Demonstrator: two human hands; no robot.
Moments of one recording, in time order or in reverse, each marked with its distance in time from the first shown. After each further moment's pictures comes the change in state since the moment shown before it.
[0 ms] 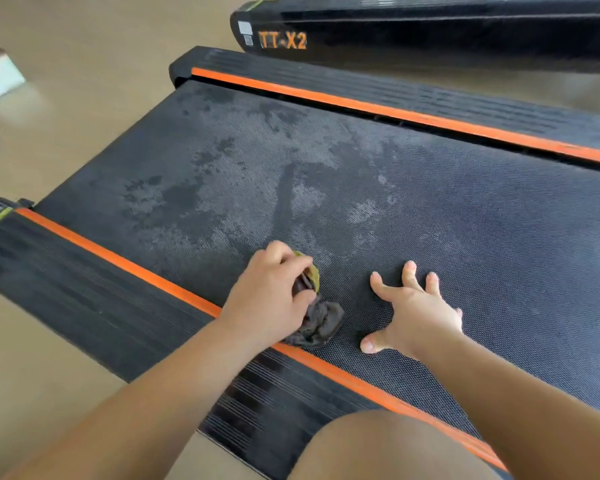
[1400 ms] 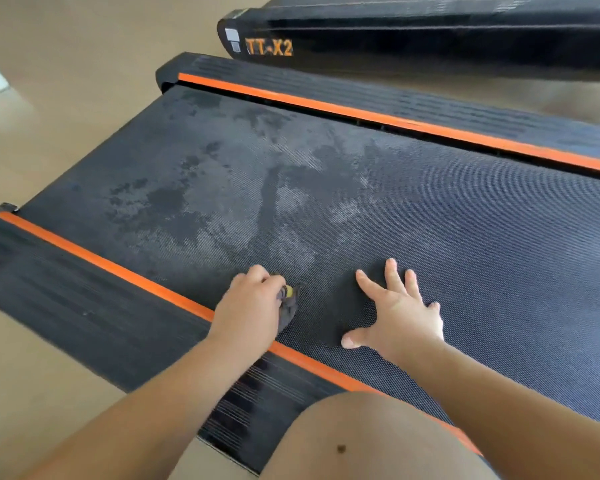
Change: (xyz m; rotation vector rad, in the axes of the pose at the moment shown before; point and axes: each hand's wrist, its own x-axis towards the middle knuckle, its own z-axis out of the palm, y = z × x) left_hand -0.019 -0.003 0.030 0.139 0.053 -0.074; right_hand -0.013 0.012 0.014 0.094 0.136 -0.088
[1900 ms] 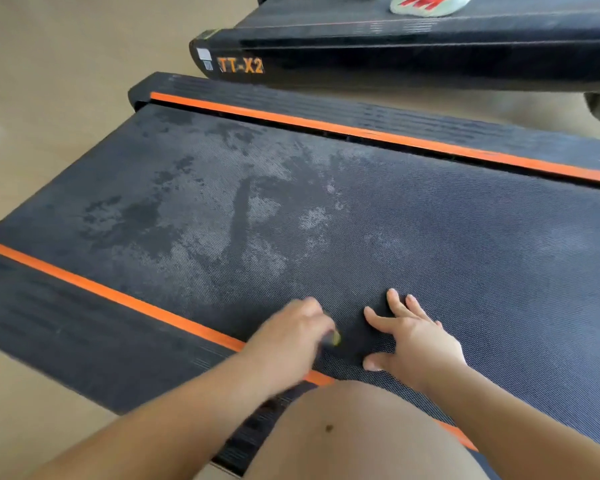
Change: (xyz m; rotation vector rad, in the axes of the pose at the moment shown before) left_hand -0.005 0.070 0.023 -0.113 -0.260 0.392; right_hand -0.038 0.070 -0.002 0.011 -0.081 0.008
